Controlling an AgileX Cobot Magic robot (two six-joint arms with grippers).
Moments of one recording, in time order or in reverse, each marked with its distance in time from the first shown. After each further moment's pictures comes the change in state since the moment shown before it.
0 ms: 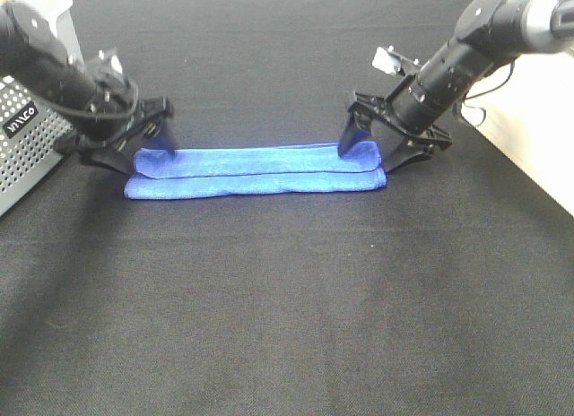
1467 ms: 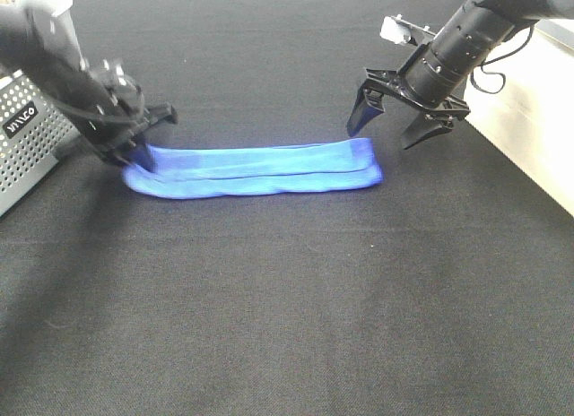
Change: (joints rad) left arm -0.010 0.048 -0.129 0.237 0.149 -0.235; right arm 0.000 -0.074 -0.008 -0.086 0.029 0.003
